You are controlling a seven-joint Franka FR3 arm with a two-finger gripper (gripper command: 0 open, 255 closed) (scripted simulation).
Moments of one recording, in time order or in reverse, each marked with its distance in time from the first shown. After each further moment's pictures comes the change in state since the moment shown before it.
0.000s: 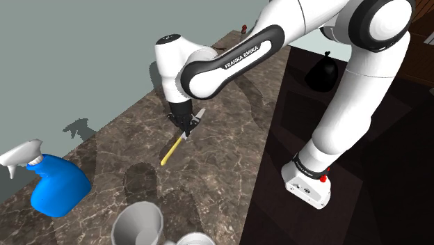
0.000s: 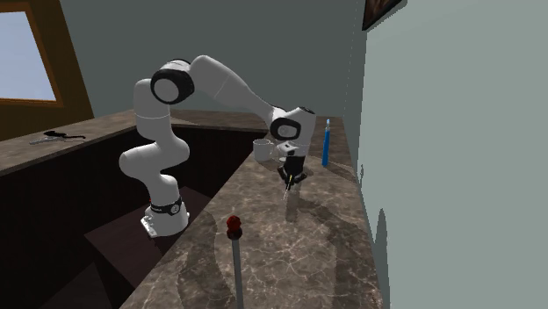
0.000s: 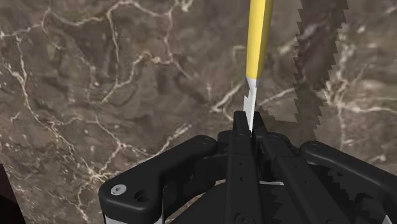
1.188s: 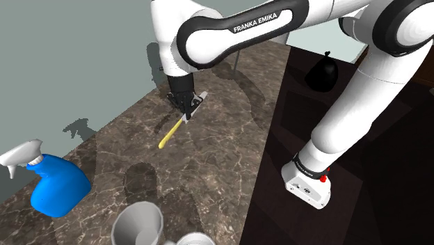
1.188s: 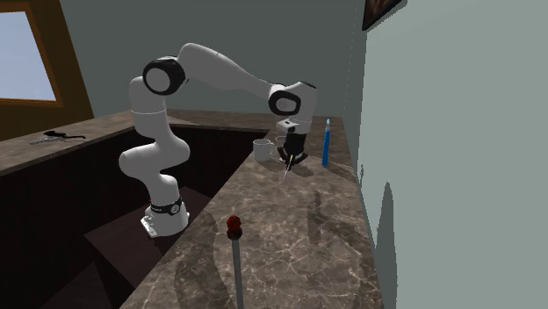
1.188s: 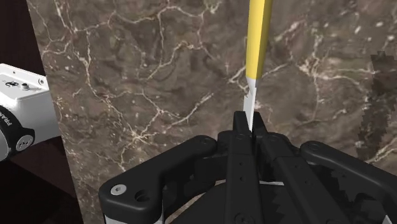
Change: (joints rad) arm -0.045 -0.143 0.037 0.116 0.121 -0.208 -0.078
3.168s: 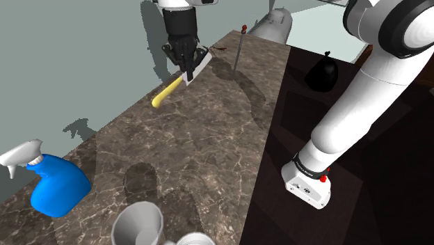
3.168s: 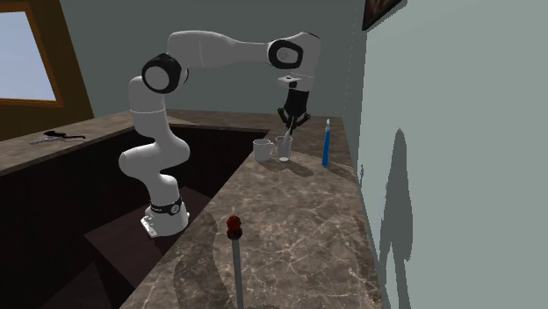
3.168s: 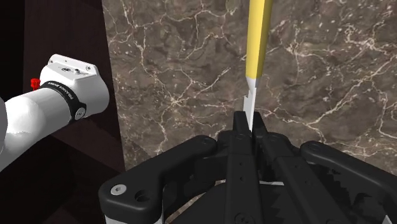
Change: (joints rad) arm 0.001 -0.031 0.010 0.380 0.027 -0.399 -0.006
